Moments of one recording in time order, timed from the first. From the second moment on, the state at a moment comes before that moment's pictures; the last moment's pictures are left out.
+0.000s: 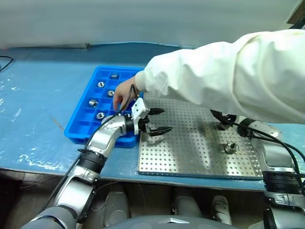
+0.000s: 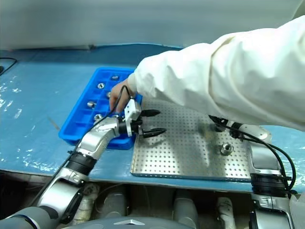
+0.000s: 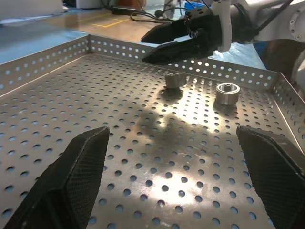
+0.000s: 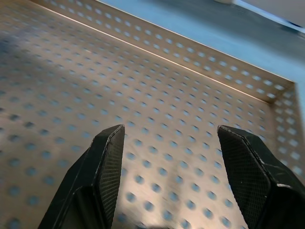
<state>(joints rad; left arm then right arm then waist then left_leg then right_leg) -0.54 0.21 -0.24 0.30 -0.29 0.13 -1.04 -0.24 -0.59 -0.21 -0.02 0.12 0.44 0.51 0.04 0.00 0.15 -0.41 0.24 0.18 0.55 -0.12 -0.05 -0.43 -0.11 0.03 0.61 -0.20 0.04</state>
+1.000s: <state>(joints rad) -0.53 0.20 -0.26 0.33 -0.24 0.09 -1.05 -0.20 -0.59 -0.16 -0.03 0.20 0.68 0.52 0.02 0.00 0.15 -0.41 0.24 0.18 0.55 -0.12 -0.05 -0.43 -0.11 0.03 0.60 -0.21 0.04</state>
